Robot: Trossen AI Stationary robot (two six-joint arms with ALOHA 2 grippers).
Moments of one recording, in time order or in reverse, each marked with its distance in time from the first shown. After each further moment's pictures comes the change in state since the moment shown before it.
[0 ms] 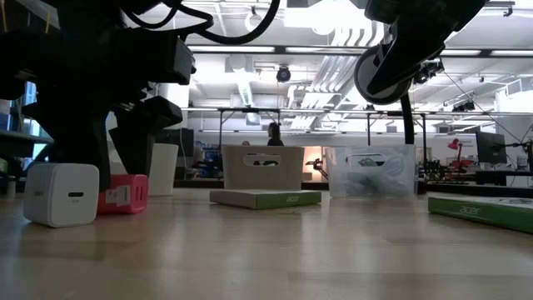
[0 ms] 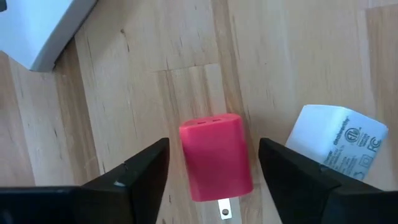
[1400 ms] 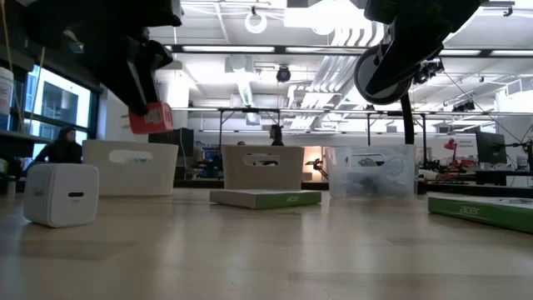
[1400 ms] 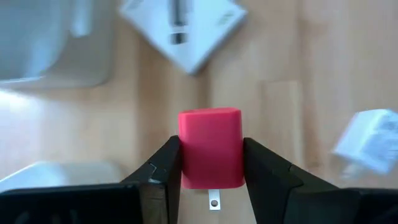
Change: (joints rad) left arm 0.045 -0.290 0.001 -0.203 -0.250 -0.009; right arm 0.000 0.000 0.000 0.002 0.022 0.016
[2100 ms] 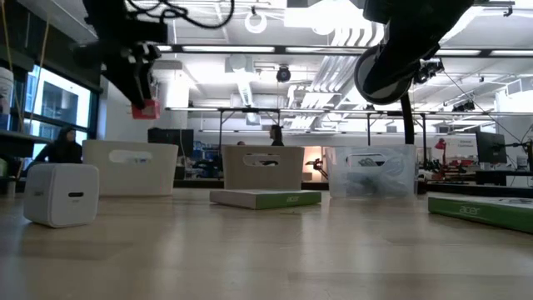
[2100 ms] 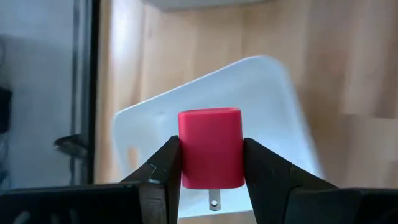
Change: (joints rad) left arm 0.414 -0.237 0.000 -0.292 -0.108 0.341; right arm 0.000 0.000 0.000 0.012 0.041 0.039
